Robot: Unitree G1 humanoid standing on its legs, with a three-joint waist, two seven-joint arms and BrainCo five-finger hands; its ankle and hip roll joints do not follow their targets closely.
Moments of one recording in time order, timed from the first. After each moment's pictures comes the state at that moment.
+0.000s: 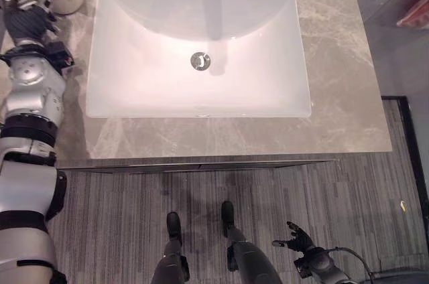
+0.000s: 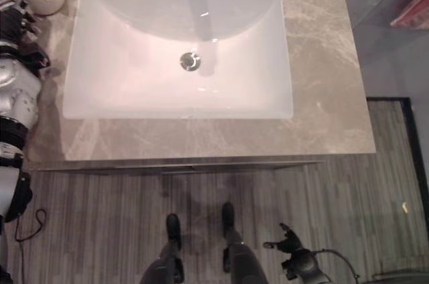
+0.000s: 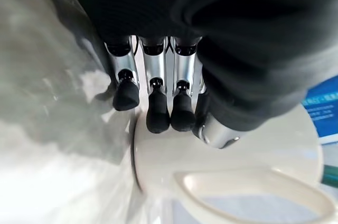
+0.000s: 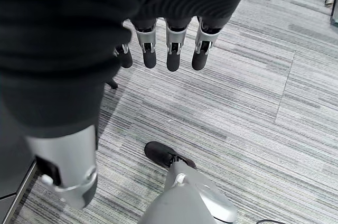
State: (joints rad) left arm -1.21 0.89 -0.37 1.02 -0.81 -0.21 0.26; right arm -0.04 -0.35 0.40 0.98 0.07 -0.13 -0.11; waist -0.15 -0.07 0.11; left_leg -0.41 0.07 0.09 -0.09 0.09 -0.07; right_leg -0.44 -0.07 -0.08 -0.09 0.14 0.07
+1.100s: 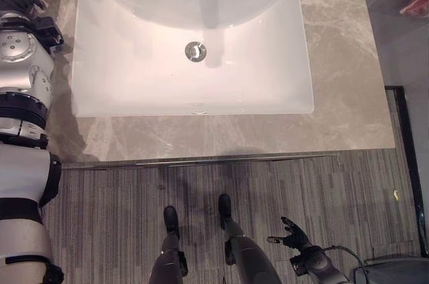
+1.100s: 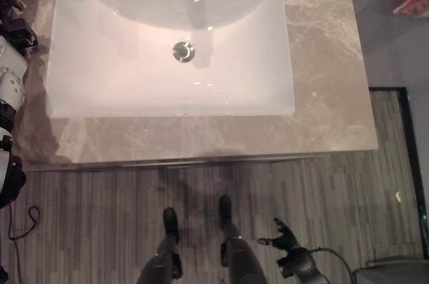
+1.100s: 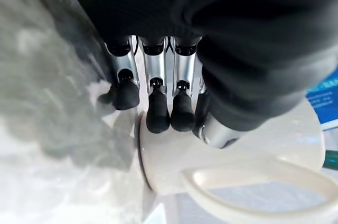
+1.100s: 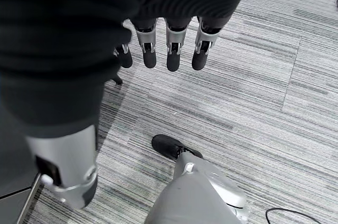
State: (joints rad) left arm -1.31 0.84 -0.41 1.08 -0.72 -0.21 0.28; right arm -0.01 -0.35 0.41 0.91 0.10 -0.15 -0.10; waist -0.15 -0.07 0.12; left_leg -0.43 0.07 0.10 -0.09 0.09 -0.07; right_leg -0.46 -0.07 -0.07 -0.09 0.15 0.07
